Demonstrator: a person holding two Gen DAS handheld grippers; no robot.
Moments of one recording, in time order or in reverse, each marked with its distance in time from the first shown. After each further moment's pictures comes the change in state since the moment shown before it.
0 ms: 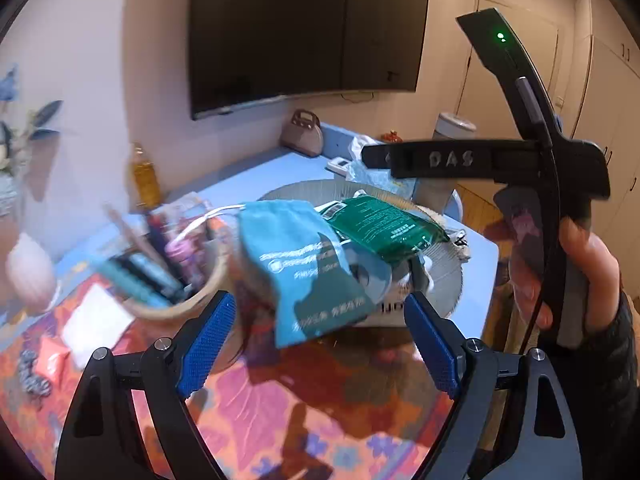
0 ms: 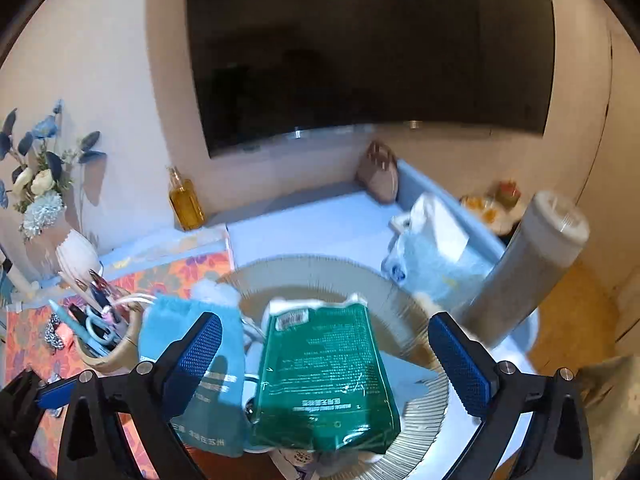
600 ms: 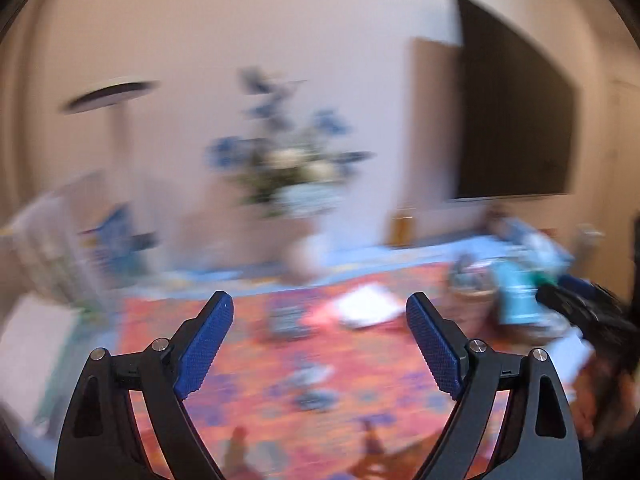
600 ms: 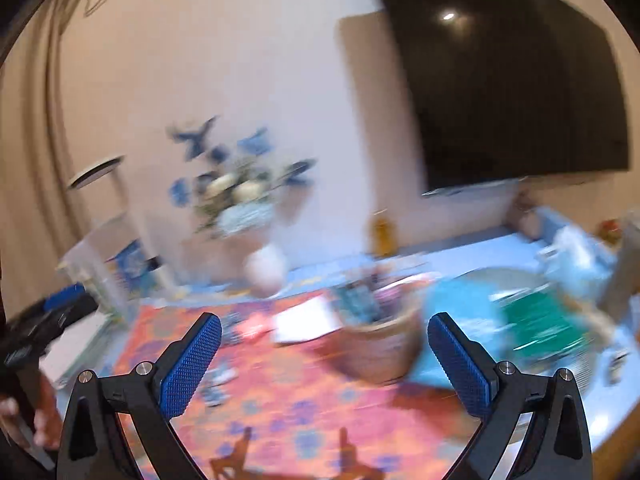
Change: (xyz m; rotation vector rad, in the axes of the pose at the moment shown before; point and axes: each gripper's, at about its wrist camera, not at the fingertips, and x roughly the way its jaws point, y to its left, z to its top) left arm -0.244 0.135 -0.084 -0.288 -0.243 0.636; right arm -0.106 0.161 -0.082 -0.051 -0.201 0.474
